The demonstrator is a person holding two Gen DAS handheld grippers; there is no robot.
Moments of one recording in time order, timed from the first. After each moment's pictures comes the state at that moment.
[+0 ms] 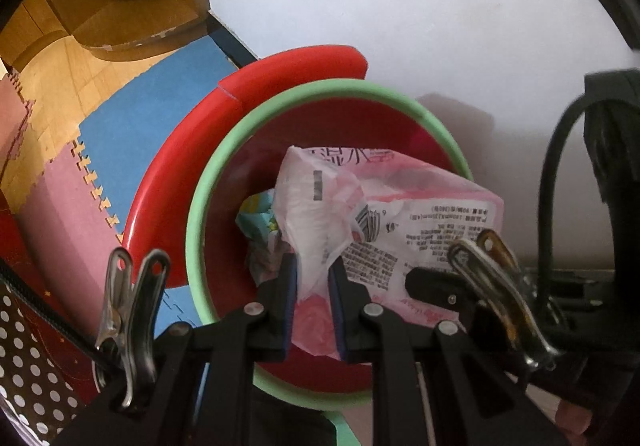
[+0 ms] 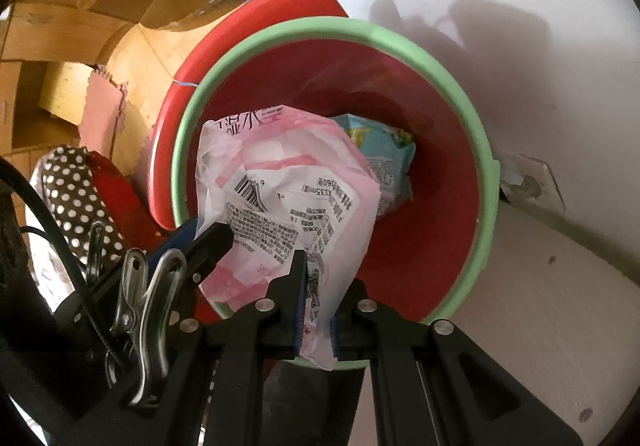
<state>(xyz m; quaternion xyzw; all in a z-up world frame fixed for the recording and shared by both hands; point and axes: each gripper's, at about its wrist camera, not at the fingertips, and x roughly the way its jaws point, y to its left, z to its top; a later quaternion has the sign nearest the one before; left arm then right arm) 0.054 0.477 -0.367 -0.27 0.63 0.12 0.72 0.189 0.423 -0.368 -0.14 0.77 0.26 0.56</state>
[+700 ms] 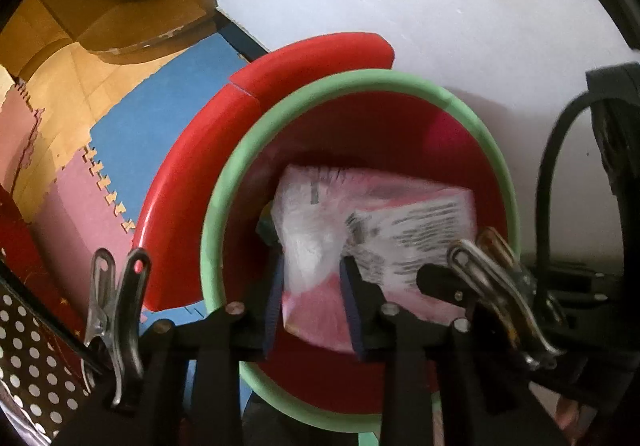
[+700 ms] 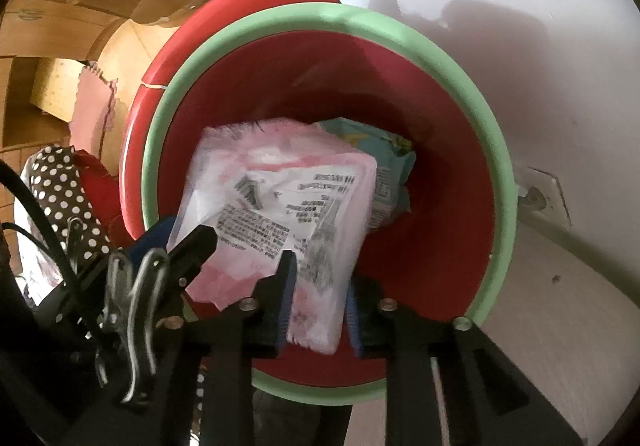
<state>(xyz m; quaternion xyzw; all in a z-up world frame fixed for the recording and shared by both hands) 0.061 0.488 -0.388 -0.24 0.65 0.14 0.71 0.190 0.429 -0.396 -0.15 0.77 0.25 0.56</state>
